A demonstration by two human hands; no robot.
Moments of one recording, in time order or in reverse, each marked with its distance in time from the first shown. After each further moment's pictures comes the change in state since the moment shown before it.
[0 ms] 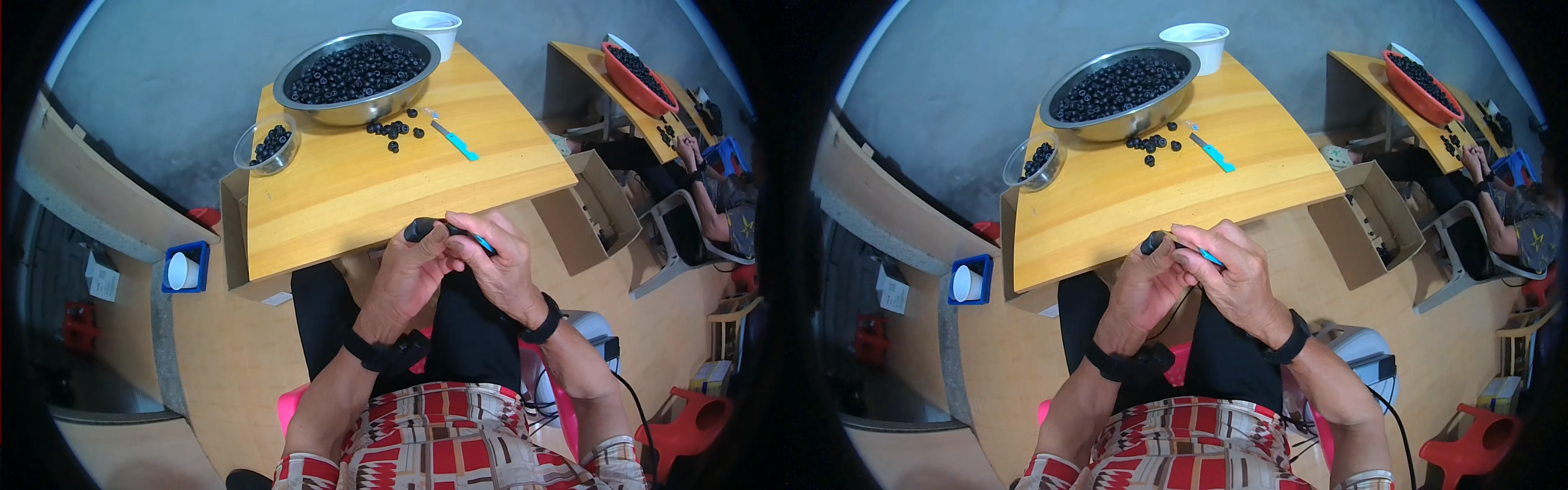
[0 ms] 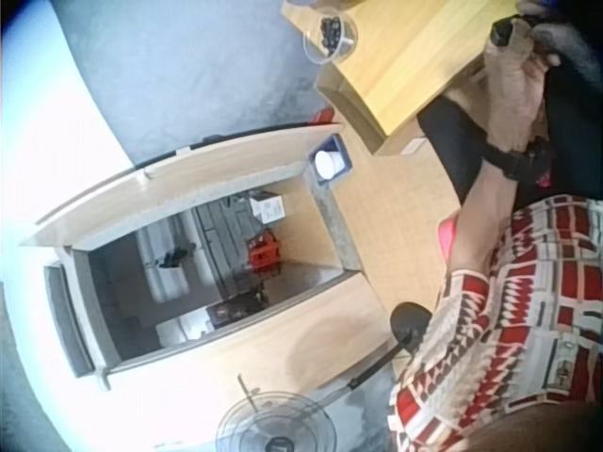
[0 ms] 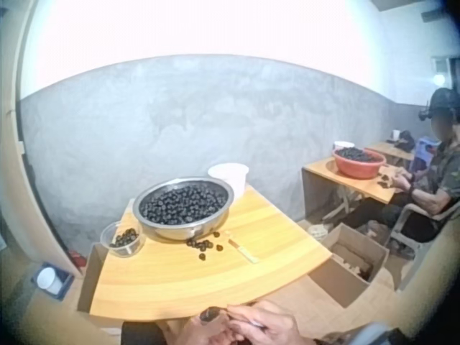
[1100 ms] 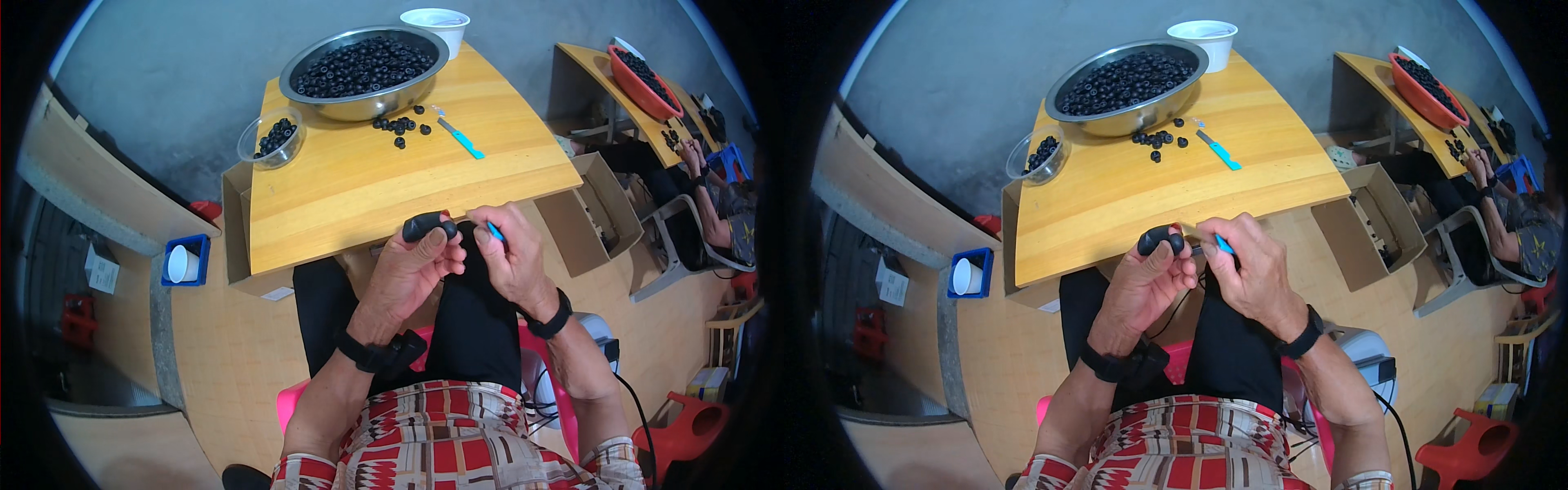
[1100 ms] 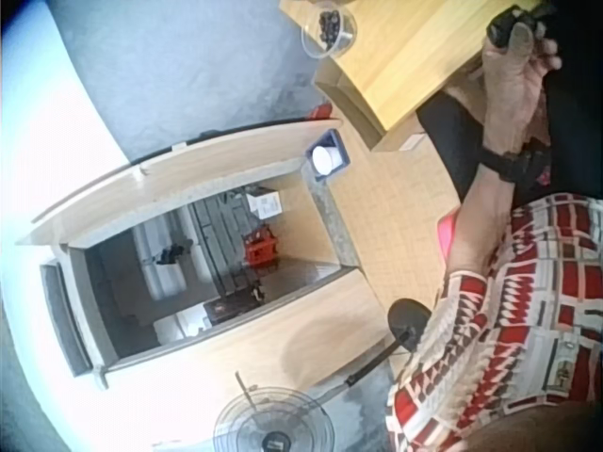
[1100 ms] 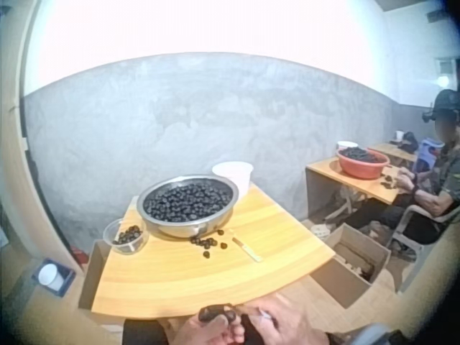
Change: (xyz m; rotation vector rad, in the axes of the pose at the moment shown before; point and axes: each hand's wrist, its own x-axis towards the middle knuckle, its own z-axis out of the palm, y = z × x) left_hand -0.010 0.007 -0.003 0.005 -0.016 -0.019; right_hand 0.005 0.002 -0.014 -0.234 -0.019 -0.108
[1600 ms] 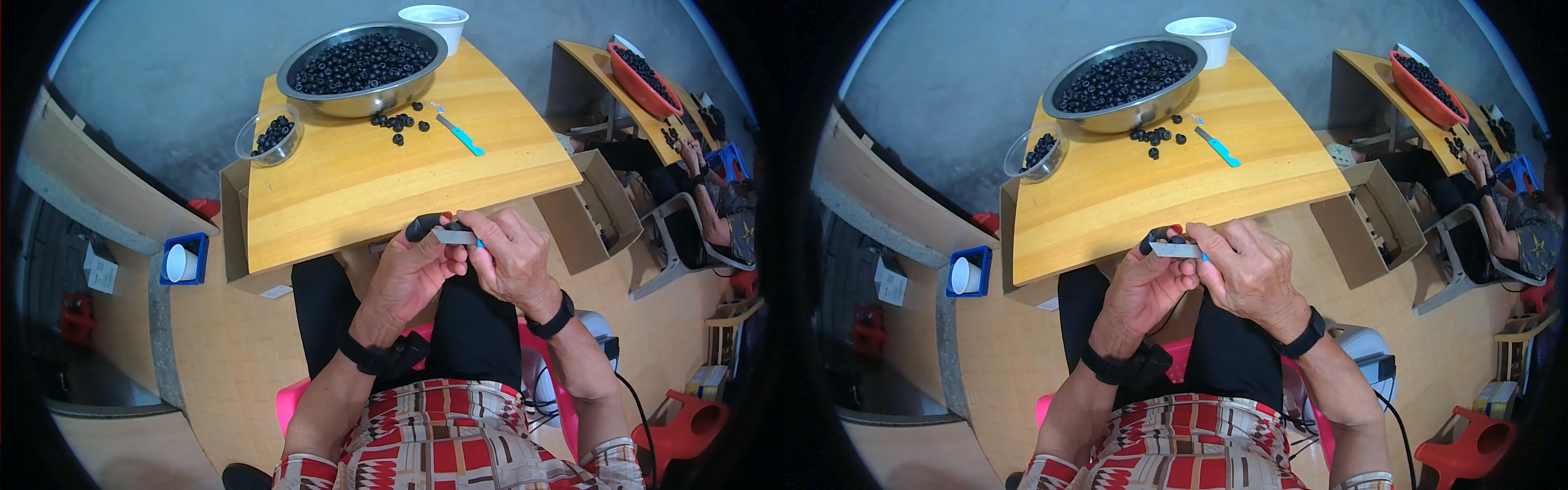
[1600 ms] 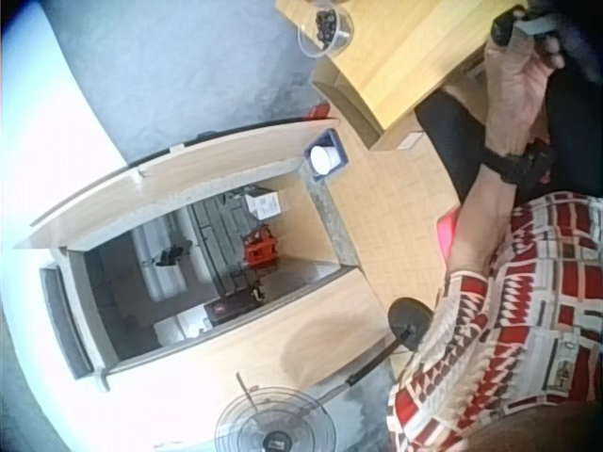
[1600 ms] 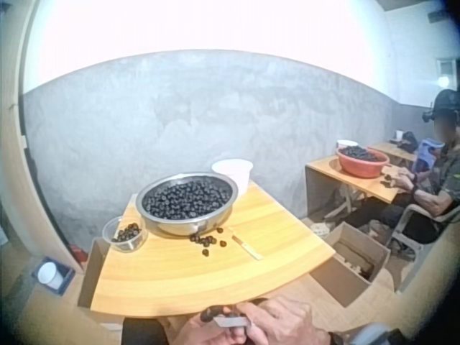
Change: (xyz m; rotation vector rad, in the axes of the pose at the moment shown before) left_hand -0.001 -0.005 0.001 -0.093 -0.045 0.013; right_hand -0.001 -0.005 -0.004 -0.359 -0.082 -0.194
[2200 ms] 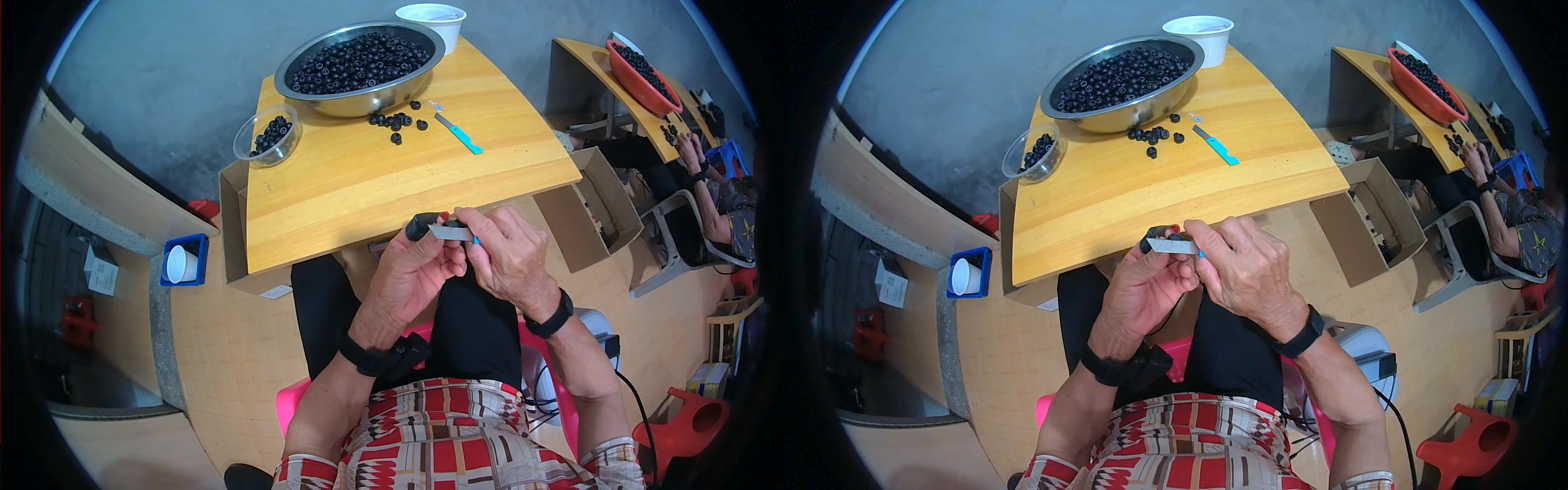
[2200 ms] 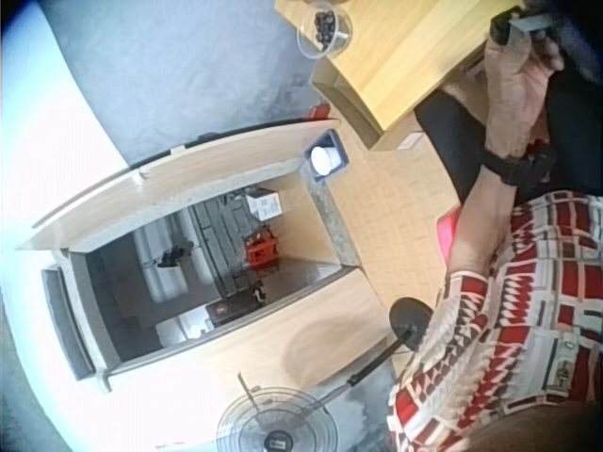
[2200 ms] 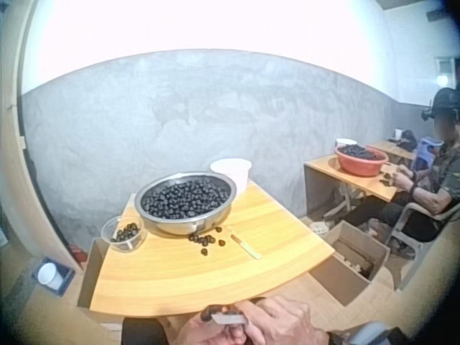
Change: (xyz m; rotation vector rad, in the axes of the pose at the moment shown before) left_hand -0.002 -0.001 0.004 -0.008 0.013 -0.003; right_hand 0.001 -0.001 0.000 -0.039 -0.016 0.015
